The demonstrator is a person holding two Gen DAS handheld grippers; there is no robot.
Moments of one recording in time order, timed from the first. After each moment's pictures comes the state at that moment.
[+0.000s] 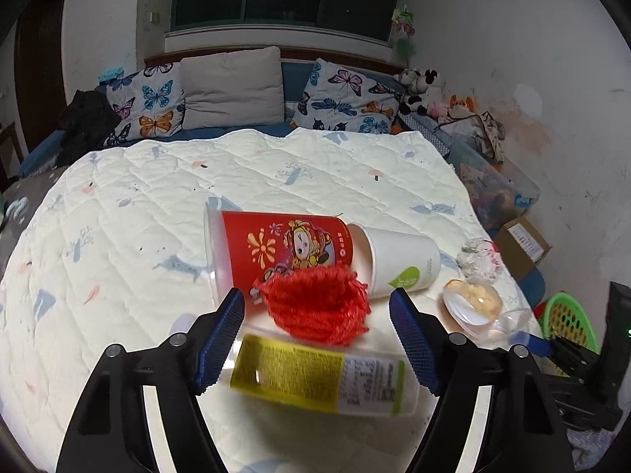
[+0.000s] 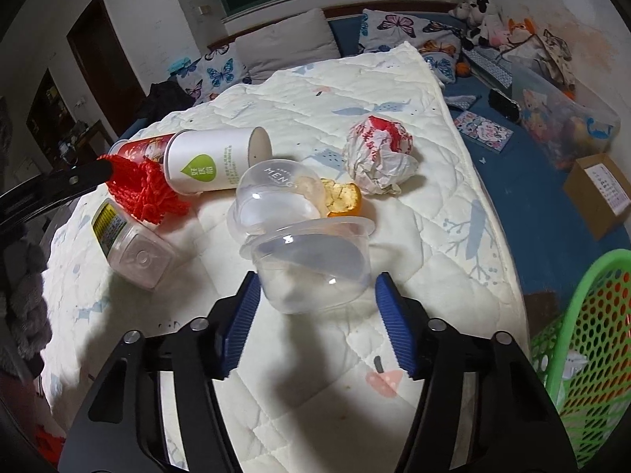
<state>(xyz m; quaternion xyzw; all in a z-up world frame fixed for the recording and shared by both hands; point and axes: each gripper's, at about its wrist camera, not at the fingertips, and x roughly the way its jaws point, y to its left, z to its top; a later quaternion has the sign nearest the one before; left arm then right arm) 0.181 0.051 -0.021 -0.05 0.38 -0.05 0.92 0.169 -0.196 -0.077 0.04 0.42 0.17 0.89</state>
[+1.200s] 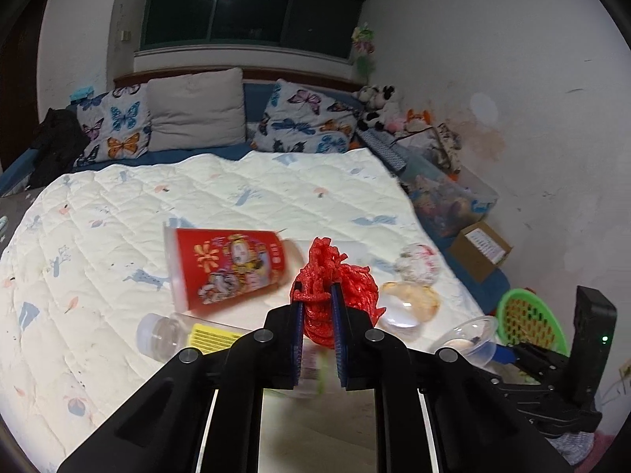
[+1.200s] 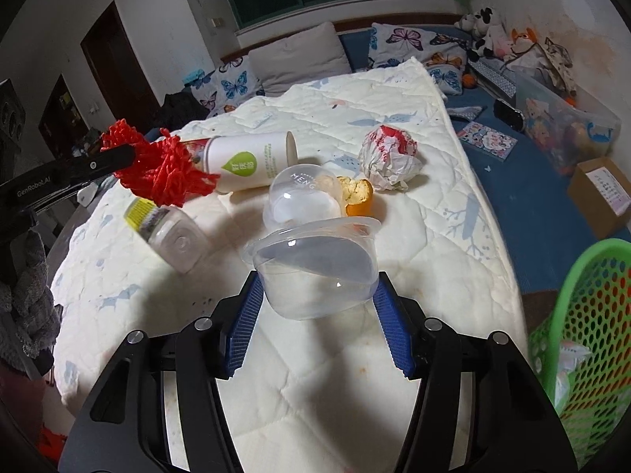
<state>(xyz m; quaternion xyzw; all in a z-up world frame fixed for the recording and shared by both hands) 0.141 0.027 0.008 -0.06 0.33 -0.13 0.93 0.133 -0.203 -0.062 0.06 0.39 0.19 0.90</state>
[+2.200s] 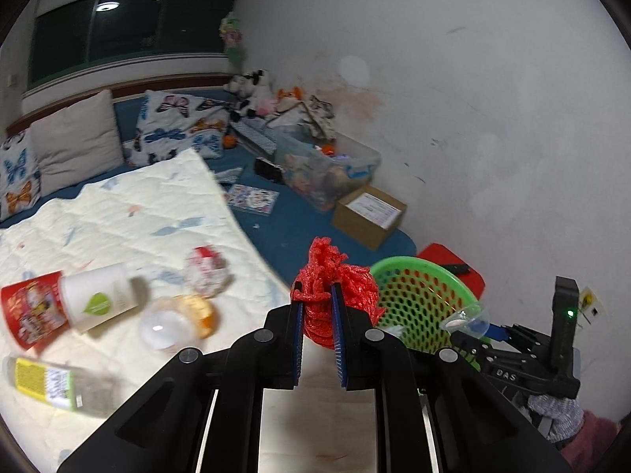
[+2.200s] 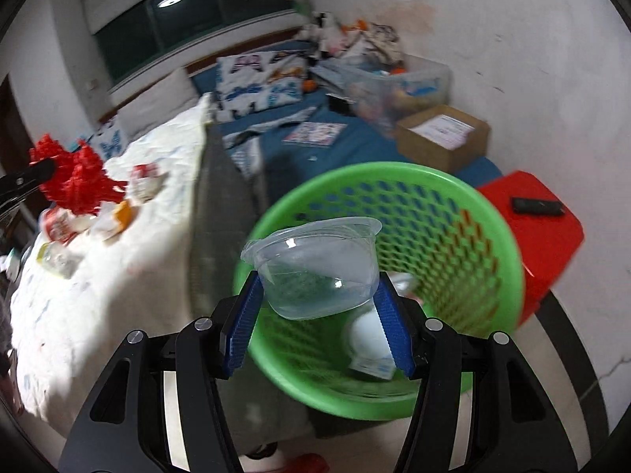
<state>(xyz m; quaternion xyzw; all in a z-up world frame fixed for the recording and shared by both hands) 0.112 -0.169 0.026 0.01 0.33 -0.32 0.89 0.024 -0.421 -0.066 0.12 0.37 -0.05 0.92</state>
